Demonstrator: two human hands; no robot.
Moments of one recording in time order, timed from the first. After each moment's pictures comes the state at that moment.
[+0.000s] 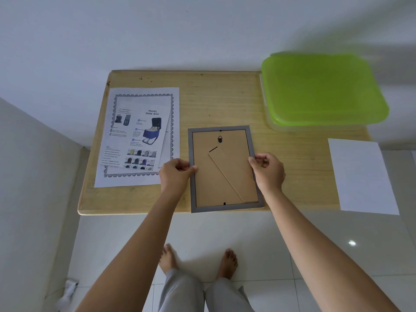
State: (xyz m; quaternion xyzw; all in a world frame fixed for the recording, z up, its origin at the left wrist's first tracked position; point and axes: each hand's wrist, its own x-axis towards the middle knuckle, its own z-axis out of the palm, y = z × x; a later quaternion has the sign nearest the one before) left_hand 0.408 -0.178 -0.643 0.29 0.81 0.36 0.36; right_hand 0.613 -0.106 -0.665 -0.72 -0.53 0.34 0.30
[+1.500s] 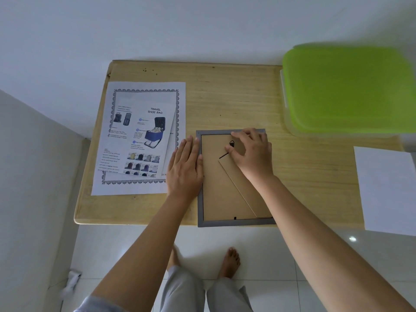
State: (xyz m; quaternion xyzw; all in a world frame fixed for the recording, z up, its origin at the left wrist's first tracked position) left_hand 0.398 -0.150 -0.695 0.56 0.80 0.21 0.11; right_hand 0.549 -0.057 -0.668 -0.55 -0.79 0.18 0.17
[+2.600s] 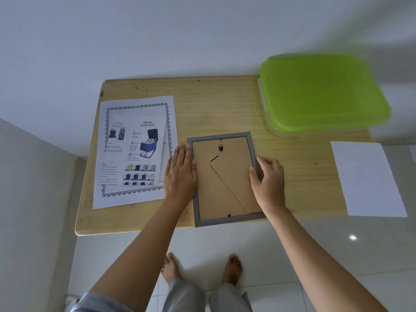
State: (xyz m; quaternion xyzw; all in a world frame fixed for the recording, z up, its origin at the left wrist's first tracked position) left_hand 0.400 -0.150 -0.683 0.57 0.79 0.16 0.14; right_hand 0.607 -0.116 -0.669 -0.65 -0.69 0.19 0.26
